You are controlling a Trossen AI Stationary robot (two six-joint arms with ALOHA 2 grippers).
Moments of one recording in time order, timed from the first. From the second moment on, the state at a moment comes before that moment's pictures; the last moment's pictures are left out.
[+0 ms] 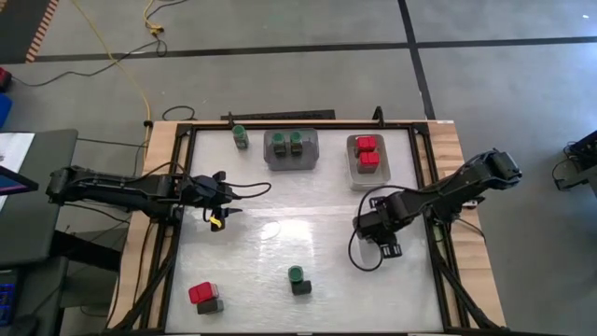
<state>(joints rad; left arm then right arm) 0.01 0.75 0.43 -0.35 -0.11 0.02 0.32 1.44 0.98 -1.08 -0.03 0.19</state>
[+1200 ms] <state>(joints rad) 0.01 0.75 0.43 -0.35 -0.11 0.02 0.29 1.44 0.98 -1.09 -0.02 0.22</state>
